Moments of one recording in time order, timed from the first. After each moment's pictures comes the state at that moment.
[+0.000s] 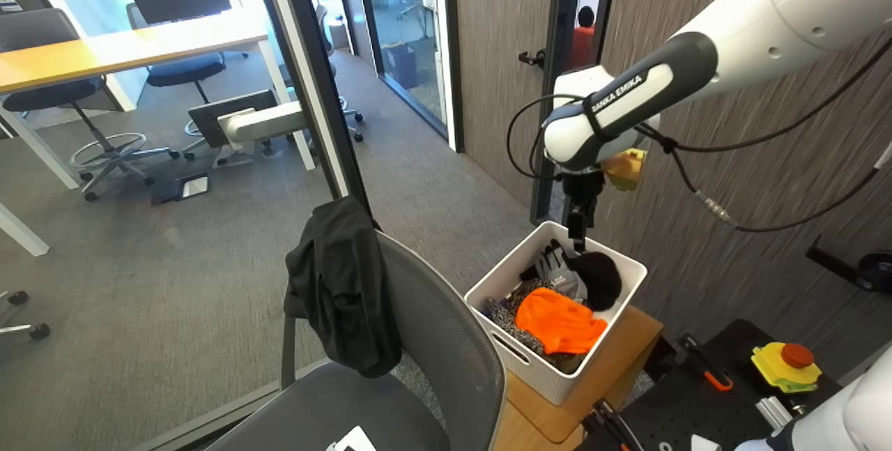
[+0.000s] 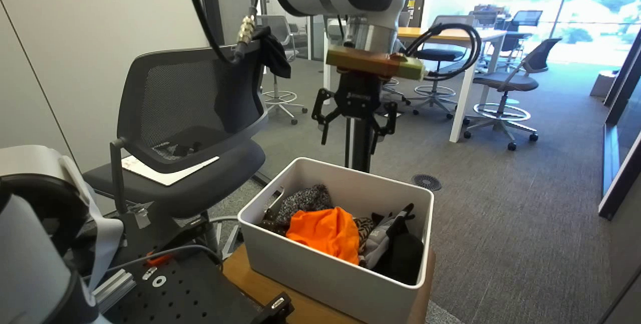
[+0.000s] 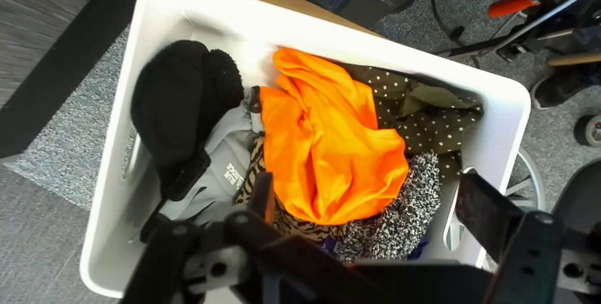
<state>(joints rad) -0.07 0.11 0.02 -2.29 -0.05 2.16 -0.62</state>
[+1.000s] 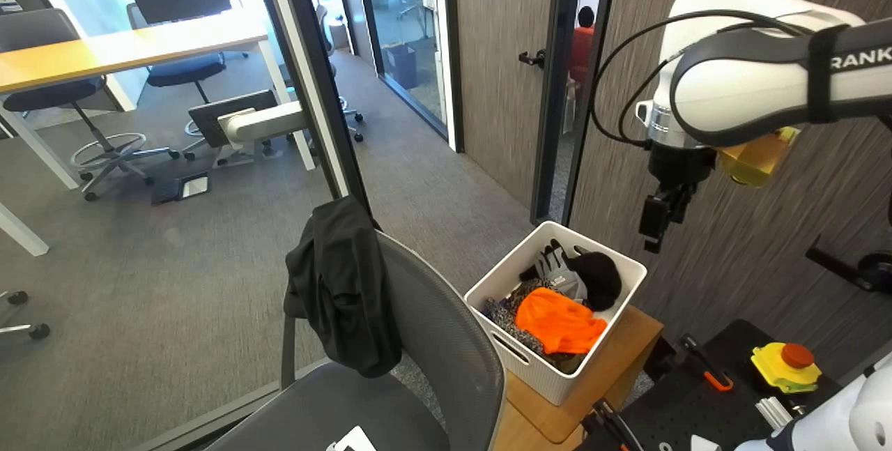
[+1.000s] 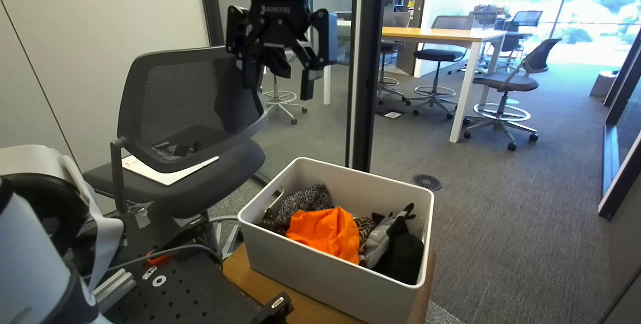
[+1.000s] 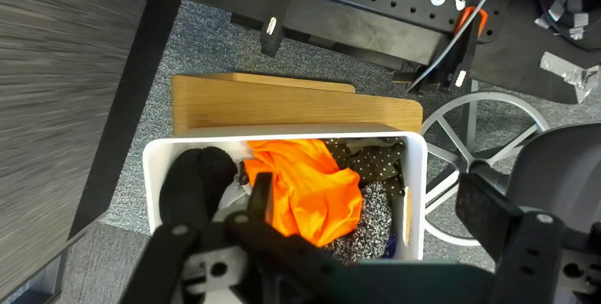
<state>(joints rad) -0.02 -0.66 -0.01 -2.68 -0.04 1.89 -0.31</state>
